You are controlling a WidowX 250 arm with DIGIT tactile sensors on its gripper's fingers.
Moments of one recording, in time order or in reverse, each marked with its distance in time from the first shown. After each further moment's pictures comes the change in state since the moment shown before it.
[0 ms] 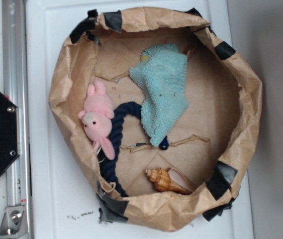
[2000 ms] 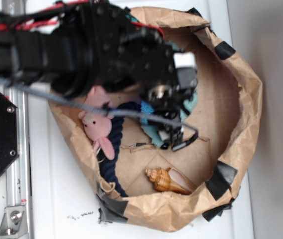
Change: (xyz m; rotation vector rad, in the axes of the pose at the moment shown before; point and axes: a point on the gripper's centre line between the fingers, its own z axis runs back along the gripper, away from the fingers) arm 0.140 0.049 -0.226 0.023 -0.012 0.309
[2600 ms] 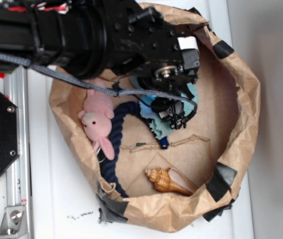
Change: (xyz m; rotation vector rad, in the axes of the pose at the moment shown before) arm 0.003 0.010 -0.004 0.024 -0.001 0.031
